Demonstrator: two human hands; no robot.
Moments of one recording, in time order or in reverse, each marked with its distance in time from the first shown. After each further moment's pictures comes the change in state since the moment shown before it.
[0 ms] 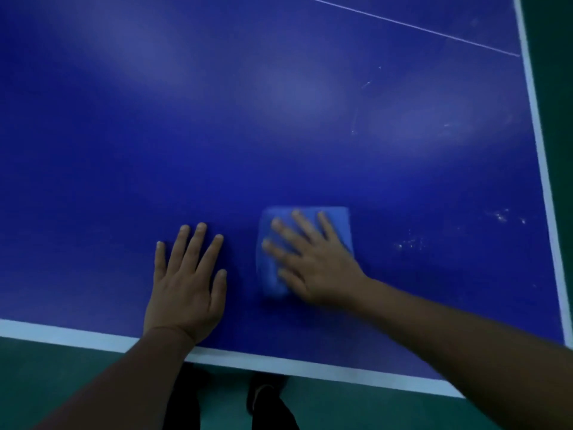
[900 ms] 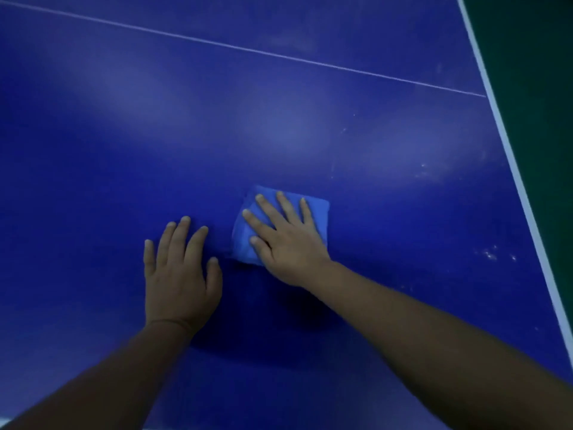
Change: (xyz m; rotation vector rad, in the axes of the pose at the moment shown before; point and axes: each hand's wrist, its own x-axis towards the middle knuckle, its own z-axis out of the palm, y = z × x) left_hand 0.101 0.029 -0.019 -0.056 0.197 -0.083; right_hand 0.102 0.048 -0.013 0.080 -0.006 0.281
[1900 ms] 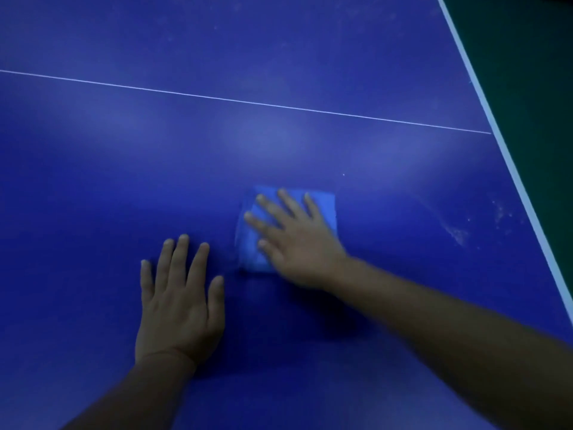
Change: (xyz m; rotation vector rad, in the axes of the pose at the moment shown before) left_hand 0.165 0.036 0.055 0.007 -0.081 0.051; right_hand 0.140 0.135 -0.033 -0.072 0.032 -0.065
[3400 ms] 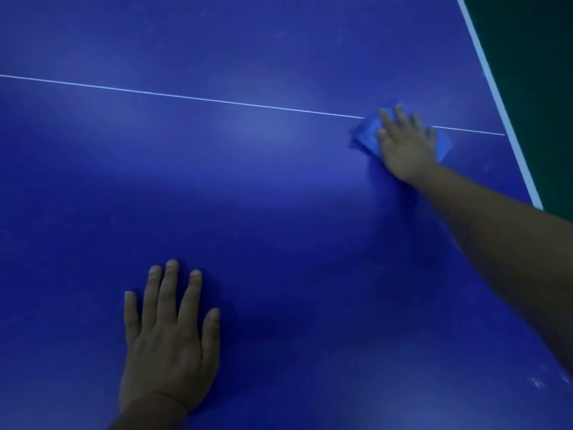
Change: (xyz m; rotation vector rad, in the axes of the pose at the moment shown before) left_hand 0.006 0.006 -0.005 0.108 -0.105 -0.016; right_hand 0.064 0.248 -0.033 -0.048 -0.002 0.687
